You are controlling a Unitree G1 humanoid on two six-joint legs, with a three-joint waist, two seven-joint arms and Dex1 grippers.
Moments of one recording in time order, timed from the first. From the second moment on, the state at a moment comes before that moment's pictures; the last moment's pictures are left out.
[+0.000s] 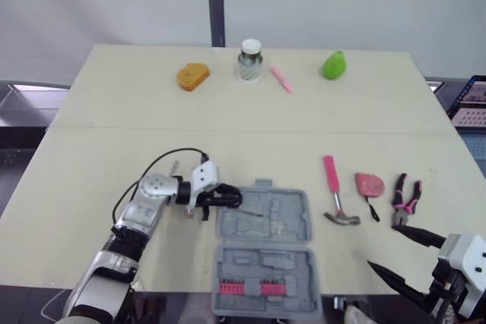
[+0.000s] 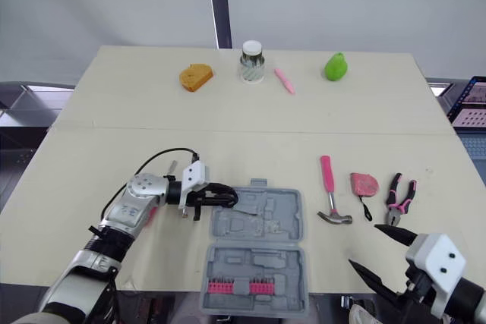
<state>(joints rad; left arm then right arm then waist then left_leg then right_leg) -0.49 0.42 -0.22 0.41 -0.11 -0.01 -1.09 0.76 -0.65 -0.65 -0.68 0.48 0.22 0.96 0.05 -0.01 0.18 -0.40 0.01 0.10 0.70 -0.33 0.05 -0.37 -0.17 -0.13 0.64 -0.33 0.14</state>
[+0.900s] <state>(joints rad) -0.45 0.41 -0.22 0.45 -0.08 -0.12 -1.05 0.73 -0.66 -0.67 -0.65 0.49 0.22 1.00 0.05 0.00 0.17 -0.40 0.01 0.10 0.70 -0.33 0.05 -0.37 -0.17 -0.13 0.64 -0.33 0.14</state>
